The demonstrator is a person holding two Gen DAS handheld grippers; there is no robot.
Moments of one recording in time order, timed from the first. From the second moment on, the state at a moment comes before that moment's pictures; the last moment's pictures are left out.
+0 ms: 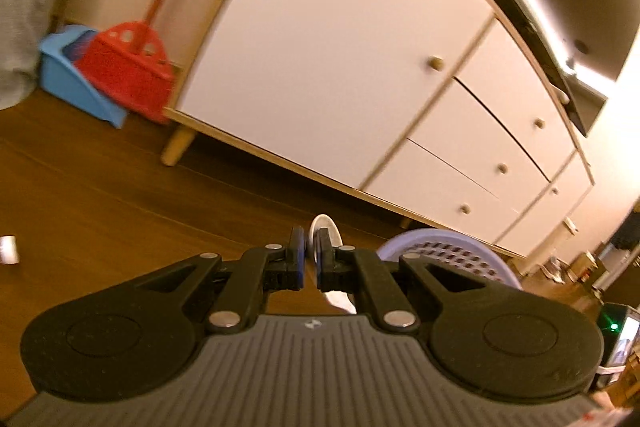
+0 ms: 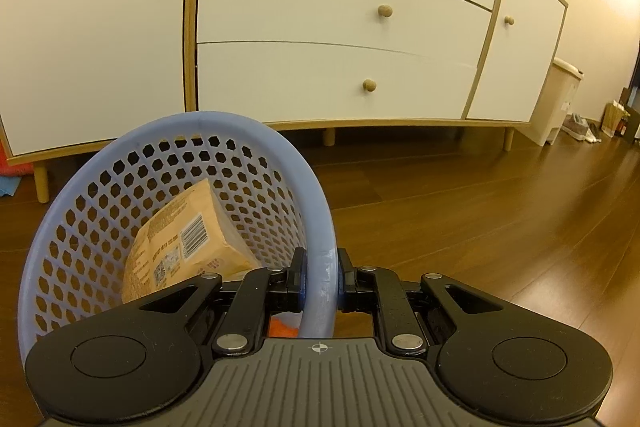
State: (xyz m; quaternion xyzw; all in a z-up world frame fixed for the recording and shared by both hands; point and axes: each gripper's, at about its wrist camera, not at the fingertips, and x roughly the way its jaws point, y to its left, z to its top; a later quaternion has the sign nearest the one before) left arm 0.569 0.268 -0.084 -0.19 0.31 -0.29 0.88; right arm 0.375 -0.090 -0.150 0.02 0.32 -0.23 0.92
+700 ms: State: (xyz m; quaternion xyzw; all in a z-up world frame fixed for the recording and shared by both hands) left arm 0.566 0.167 -0.114 -0.08 0.35 -0.38 0.85; right arm 0.372 -0.089 -0.152 0.02 0.32 -0.24 0.91
